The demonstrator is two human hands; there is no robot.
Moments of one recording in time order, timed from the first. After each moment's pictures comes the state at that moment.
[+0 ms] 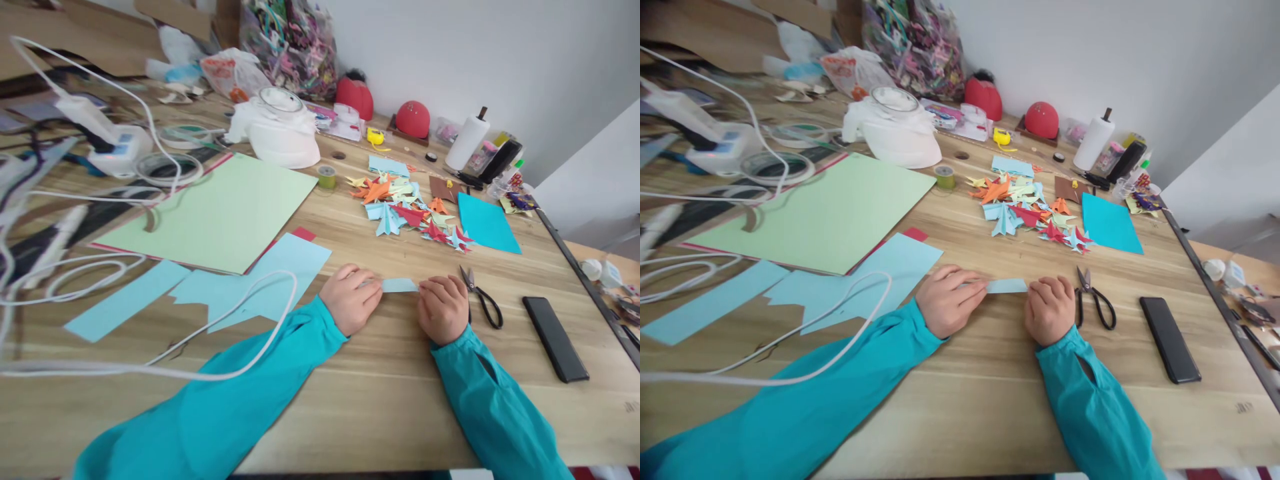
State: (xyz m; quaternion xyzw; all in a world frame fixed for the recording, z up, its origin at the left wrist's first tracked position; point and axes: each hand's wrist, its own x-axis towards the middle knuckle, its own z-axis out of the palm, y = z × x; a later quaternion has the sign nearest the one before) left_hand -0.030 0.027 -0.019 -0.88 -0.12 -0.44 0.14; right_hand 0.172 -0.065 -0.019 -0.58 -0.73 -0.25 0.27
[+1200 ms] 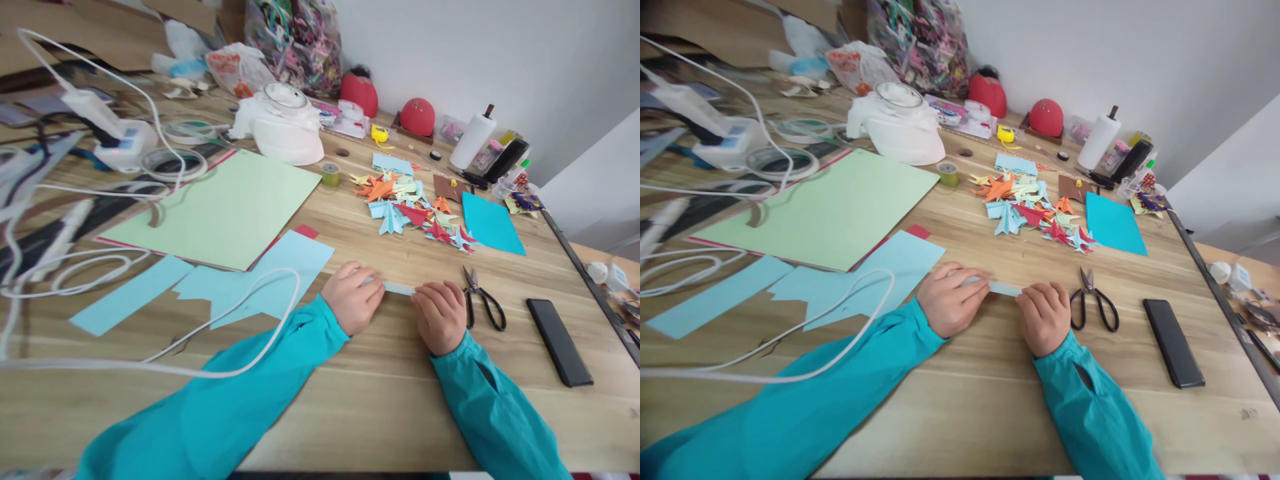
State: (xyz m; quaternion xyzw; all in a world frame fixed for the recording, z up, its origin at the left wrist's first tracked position) left_hand -0.029 0.022 -0.016 -0.89 -0.14 -0.41 0.14; right_hand 0.156 -0.072 -0.022 -0.54 -0.74 -0.25 0.31
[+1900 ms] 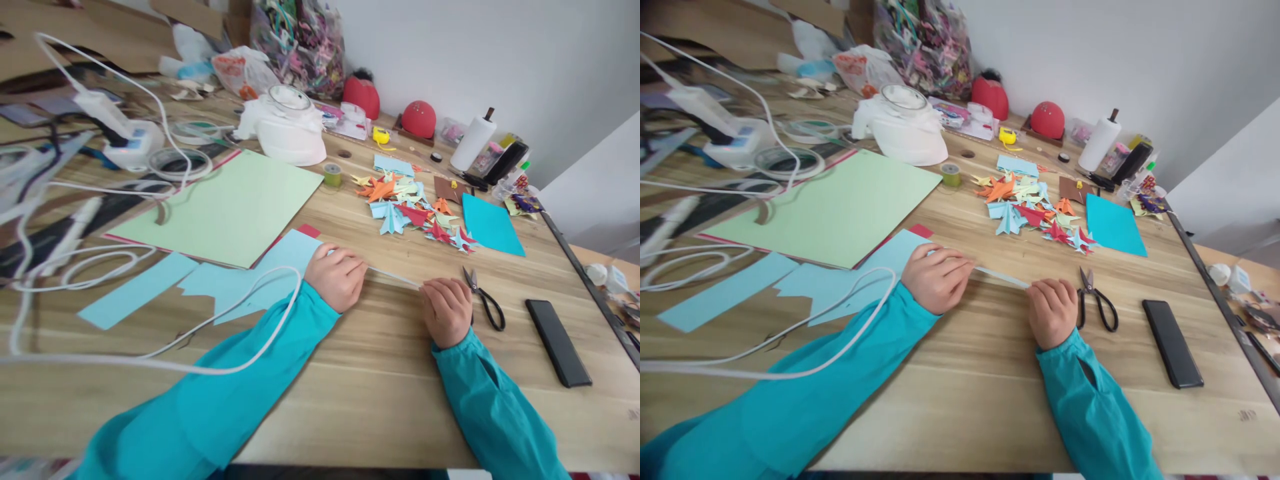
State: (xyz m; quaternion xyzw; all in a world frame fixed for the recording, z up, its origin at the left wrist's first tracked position) left_hand -0.047 0.050 -0.015 -0.87 -0.21 -0.43 0.15; right_hand 0.166 -0.067 -0.017 -0.56 -0.71 -0.27 0.33
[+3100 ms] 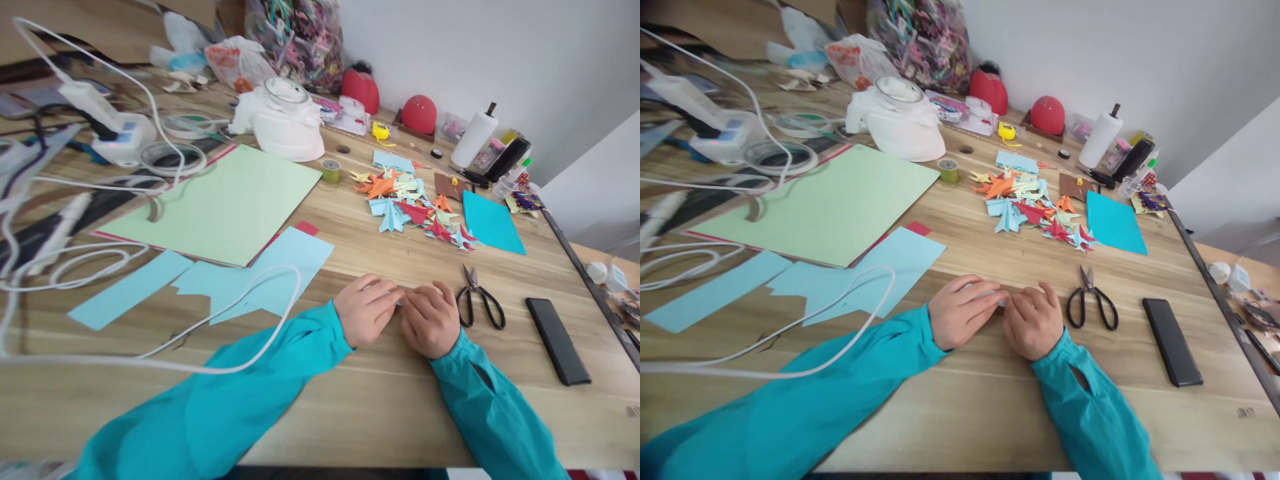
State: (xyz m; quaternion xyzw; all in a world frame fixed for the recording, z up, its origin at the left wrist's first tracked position) left_hand -0.021 0.005 -0.019 -0.89 -0.10 -0.44 0.01; right_hand 0.143 -0.074 -0.008 -0.50 -0.80 -0.22 0.23
